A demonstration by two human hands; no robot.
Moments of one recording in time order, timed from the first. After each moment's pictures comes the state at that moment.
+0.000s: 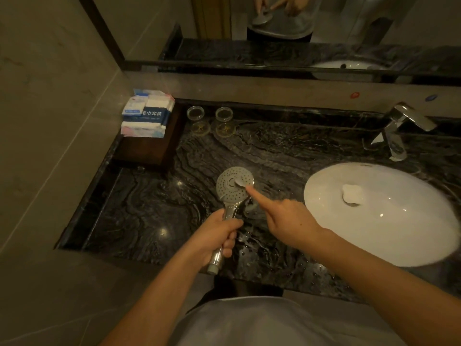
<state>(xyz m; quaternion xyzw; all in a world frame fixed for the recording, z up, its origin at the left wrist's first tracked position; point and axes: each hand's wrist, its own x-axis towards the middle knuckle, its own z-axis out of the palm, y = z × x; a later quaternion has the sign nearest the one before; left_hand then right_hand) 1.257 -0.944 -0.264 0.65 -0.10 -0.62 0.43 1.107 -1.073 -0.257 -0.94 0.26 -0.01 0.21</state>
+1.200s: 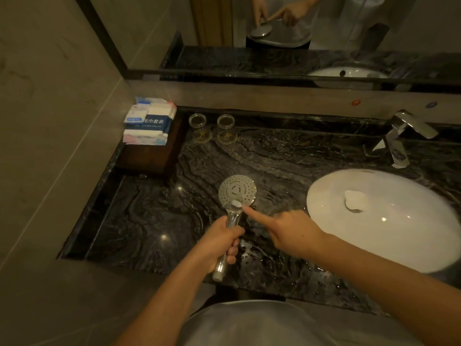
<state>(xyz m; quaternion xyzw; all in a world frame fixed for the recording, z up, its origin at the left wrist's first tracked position) 1.264 -0.951 -0.264 0.66 -0.10 -0.62 0.41 1.107 -1.081 -0.256 -0.97 0.17 0.08 0.14</state>
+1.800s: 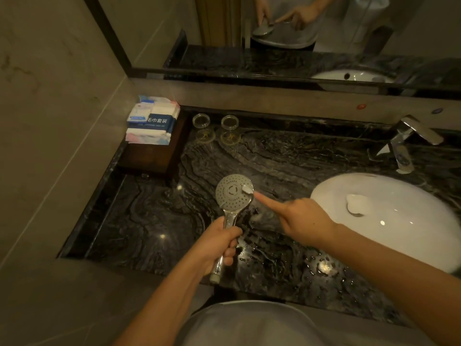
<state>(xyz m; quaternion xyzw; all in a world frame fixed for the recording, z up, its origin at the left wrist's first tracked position) 1.276 -0.945 -0.261 0.66 -0.11 -0.62 0.42 1.112 -1.111 -0.259 -0.97 0.18 0.01 0.13</state>
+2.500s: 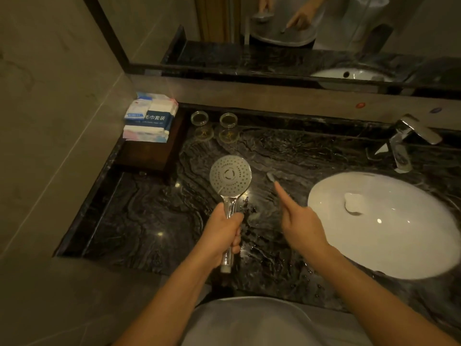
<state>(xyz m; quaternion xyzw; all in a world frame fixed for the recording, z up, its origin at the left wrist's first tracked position) 1.265 -0.963 -0.249 0.68 -0.12 -0.54 0.49 1.111 -1.077 -0.269 -0.85 0.44 -0.07 0.28</state>
